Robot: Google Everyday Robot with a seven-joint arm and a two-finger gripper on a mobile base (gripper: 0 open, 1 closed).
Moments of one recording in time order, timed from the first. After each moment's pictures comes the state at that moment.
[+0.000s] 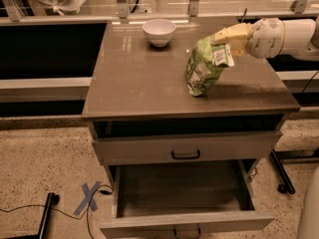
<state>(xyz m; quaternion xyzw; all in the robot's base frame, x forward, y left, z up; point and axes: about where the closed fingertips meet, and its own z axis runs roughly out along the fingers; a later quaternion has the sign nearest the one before) 0.664 -0.170 0.940 -0.01 0.76 0.64 0.14</state>
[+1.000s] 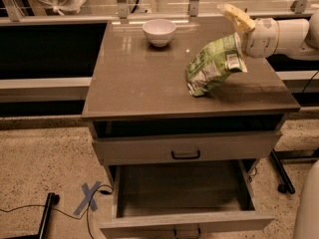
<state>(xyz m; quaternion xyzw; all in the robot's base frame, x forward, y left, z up) 0.666 -0.162 0.939 -0.01 0.76 0.64 0.14</state>
